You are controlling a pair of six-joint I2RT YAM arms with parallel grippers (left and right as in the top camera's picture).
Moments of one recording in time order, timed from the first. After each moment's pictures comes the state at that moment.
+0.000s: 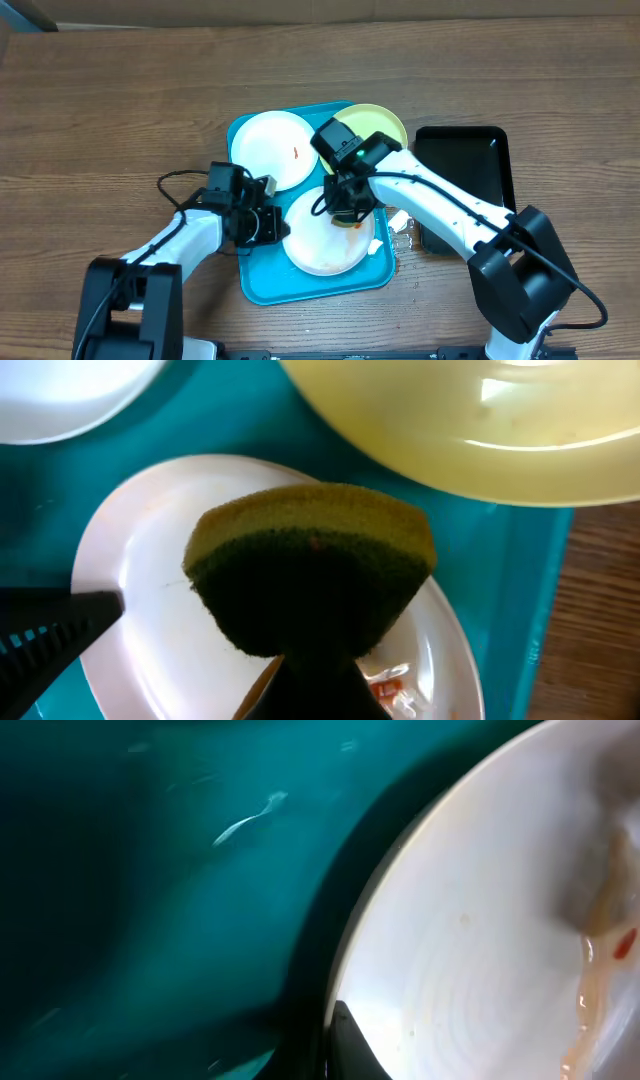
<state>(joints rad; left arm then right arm) -0.11 1.60 0.67 -0.42 0.51 -0.24 0.72 1.91 1.45 -0.95 -0.06 0.61</state>
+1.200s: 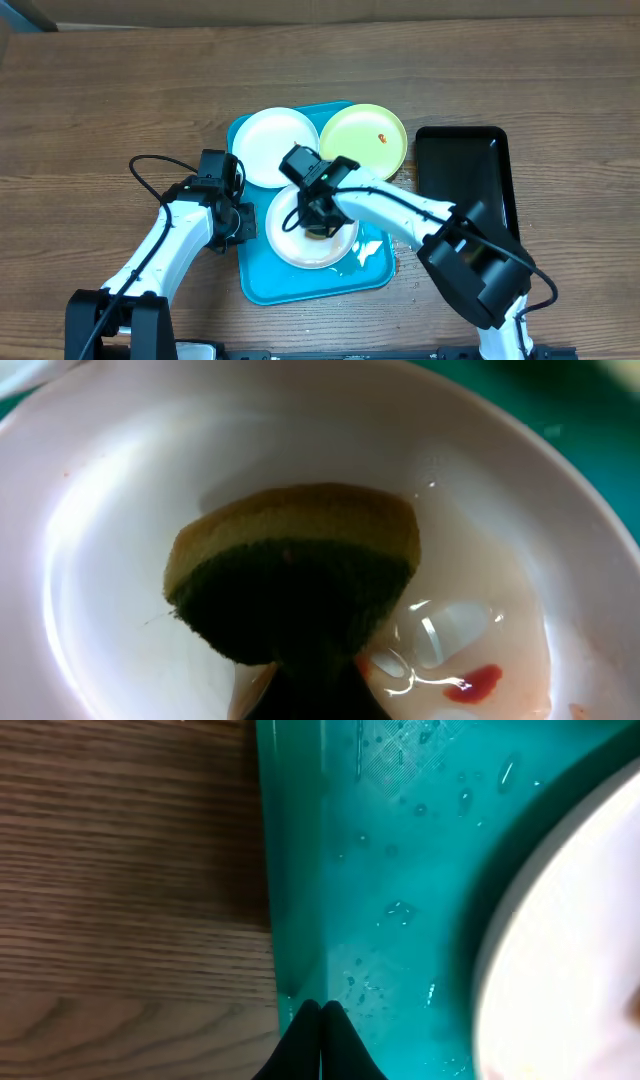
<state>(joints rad) -0.11 1.50 0.81 -0.76 0.04 -0.25 0.82 2.07 1.44 -0.79 -0.04 0.76</state>
